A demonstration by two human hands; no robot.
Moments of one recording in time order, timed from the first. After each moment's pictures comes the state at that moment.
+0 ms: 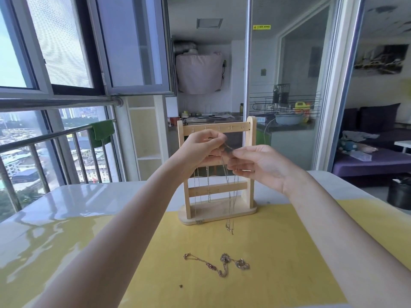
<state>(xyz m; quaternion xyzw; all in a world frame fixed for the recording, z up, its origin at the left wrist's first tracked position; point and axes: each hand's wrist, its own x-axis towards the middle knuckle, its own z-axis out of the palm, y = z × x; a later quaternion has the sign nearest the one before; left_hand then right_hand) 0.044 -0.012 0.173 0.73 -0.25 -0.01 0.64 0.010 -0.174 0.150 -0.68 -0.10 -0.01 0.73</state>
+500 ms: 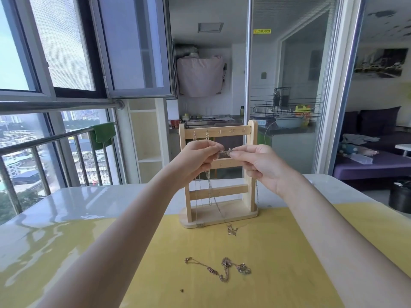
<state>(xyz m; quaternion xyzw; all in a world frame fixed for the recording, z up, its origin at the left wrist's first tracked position) 0.043 -0.003 0.167 0.72 -0.22 -0.06 0.66 0.019 -0.166 0.151 -0.72 -0.05 -0.10 0.69</state>
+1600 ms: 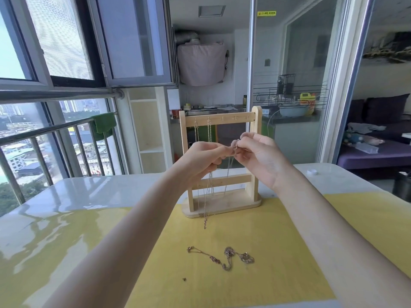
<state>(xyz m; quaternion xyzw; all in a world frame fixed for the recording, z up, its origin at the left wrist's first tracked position) 0.042 -0.009 0.147 0.77 -0.20 -0.06 0.61 0.021 -0.152 0.139 -0.55 -0.07 -0.10 0.82</state>
